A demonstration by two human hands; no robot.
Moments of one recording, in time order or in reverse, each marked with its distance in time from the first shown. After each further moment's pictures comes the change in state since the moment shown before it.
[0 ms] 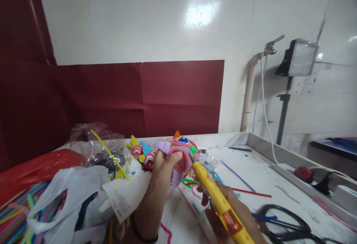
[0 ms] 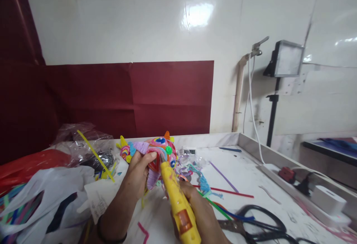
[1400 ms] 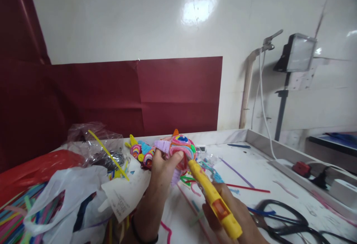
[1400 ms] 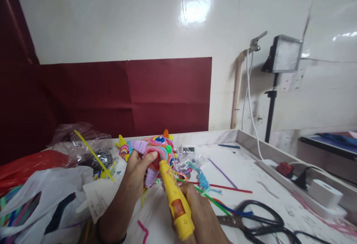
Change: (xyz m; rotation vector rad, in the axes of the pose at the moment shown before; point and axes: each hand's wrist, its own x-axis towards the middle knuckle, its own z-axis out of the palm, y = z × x) left_hand -0.005 0.000 0.008 0.076 0.053 0.102; right_hand 0.000 -0.023 -0.003 -0.262 0.022 -0.019
